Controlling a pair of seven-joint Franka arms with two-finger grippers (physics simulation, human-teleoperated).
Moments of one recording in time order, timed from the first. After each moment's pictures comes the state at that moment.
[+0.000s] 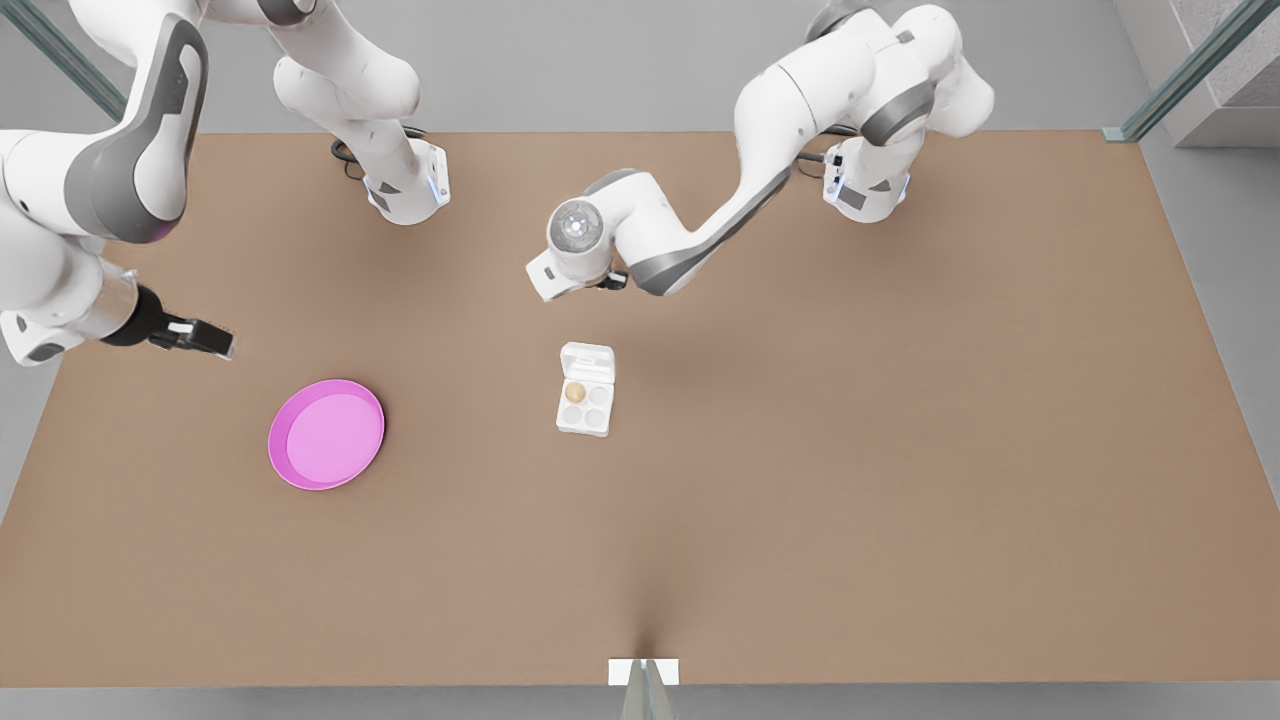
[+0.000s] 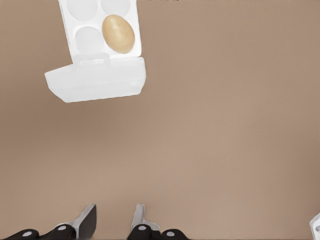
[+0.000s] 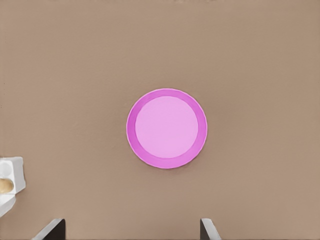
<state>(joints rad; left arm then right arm) -0.71 0.72 -0.39 -1.30 -0.01 1.81 -0.76 -0.05 0.12 -0.05 -1.48 0.05 1.54 0.07</state>
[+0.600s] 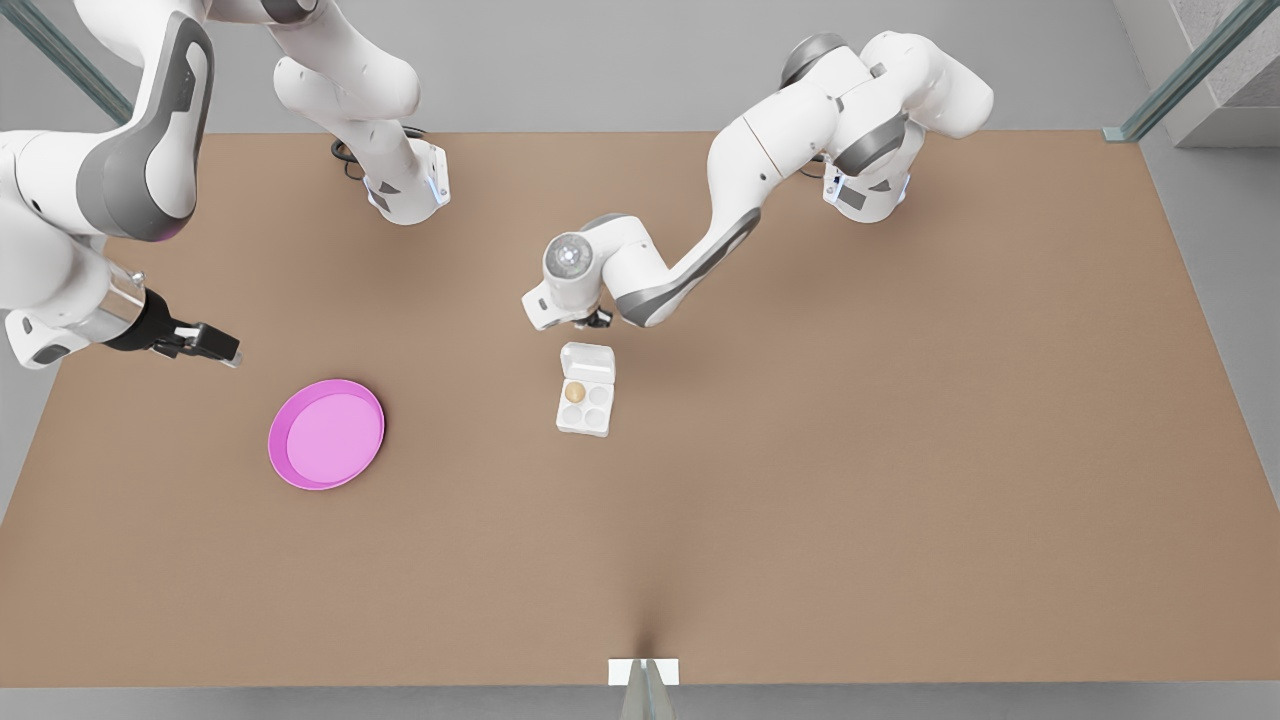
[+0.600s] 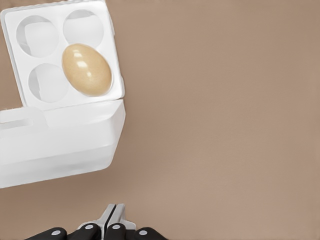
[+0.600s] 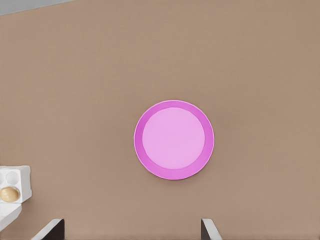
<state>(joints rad) -0.74 0.86 -0.38 -1.30 0.15 2.09 -0.77 -0.05 0.12 -0.04 -1.48 0.05 1.55 0.08</state>
